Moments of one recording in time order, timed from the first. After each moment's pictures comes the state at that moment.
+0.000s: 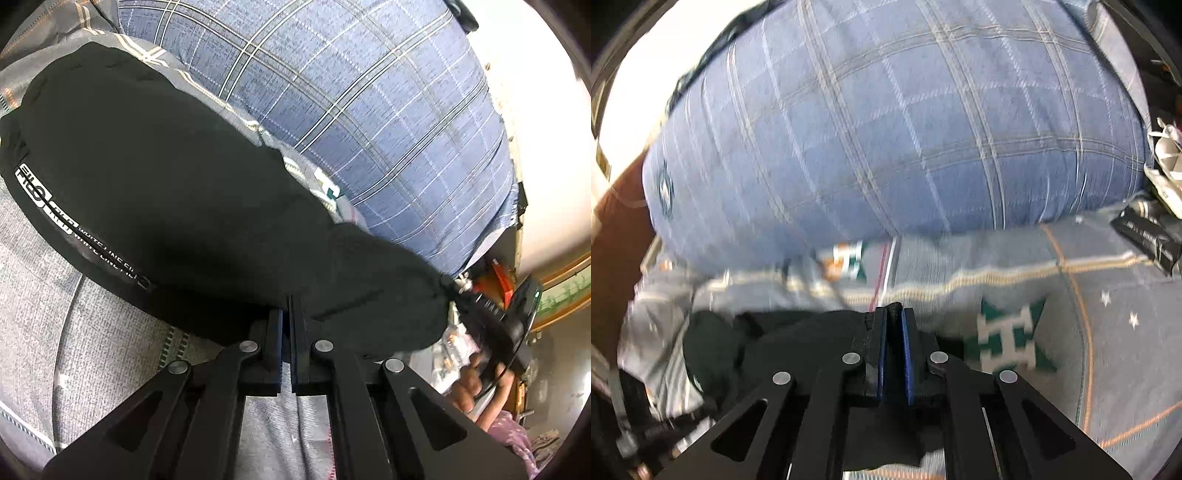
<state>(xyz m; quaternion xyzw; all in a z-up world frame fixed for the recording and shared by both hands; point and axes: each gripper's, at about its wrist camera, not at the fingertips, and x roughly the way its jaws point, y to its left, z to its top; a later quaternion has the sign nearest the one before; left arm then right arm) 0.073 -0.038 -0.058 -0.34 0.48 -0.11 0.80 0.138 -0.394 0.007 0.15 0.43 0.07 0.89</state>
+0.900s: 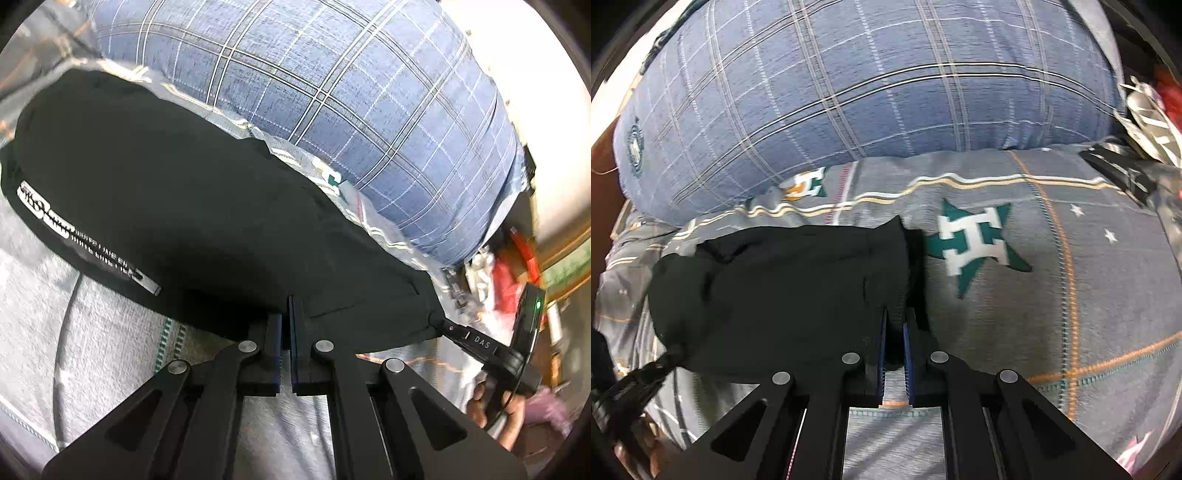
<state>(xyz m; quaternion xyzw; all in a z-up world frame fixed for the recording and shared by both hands) 0.067 -0.063 -0.055 -0.26 0.48 -0.10 0.83 0.084 -0.396 -0.048 0.11 0.51 0.02 0.85</state>
